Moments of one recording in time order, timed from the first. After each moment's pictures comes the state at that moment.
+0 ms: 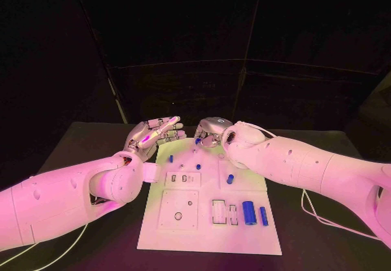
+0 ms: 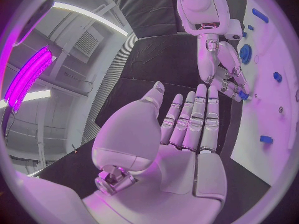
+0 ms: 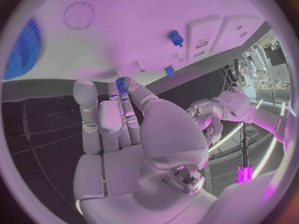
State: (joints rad) left arm 1.21 -0.84 -0.06 1.59 0.13 -0.37 0.56; left_hand 1.30 0.08 0.04 0.07 0.05 0.85 0.21 0.10 0.07 0.89 0.21 0.13 0.06 0.97 0.16 0.19 0.10 0.17 0.81 0.28 0.27 0.10; right arm 1.27 -0.31 -0.05 0.95 -1.53 -0.28 -0.05; right_hand 1.28 0.09 0.26 -0.27 0.16 1.06 0.16 0.07 0.07 1.20 0.09 0.07 0.07 1.47 -0.01 1.24 0.90 0.16 1.24 0.10 1.11 0.72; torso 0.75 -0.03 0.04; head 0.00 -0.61
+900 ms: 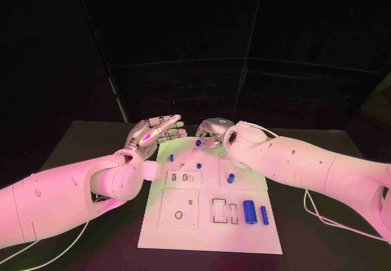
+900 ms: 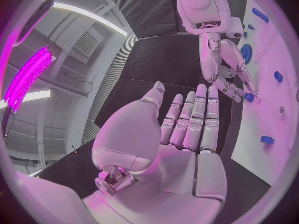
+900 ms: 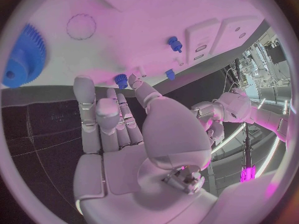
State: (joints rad) left arm 1.21 -0.84 -0.06 1.59 0.13 -0.37 0.56; left_hand 1.30 0.08 0.04 0.06 0.05 0.85 0.21 0.09 0.07 0.90 0.21 0.13 0.06 0.97 0.16 0.19 0.10 0.17 0.81 0.28 0.27 0.10; right arm 1.27 -0.33 -0.05 0.98 -1.53 -0.26 -0.09; right_hand 1.24 0.00 0.25 -0.21 0.12 0.86 0.19 0.06 0.06 1.01 0.13 0.07 0.06 1.44 0.03 1.19 0.78 0.16 1.18 0.14 1.08 0.65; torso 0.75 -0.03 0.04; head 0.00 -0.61
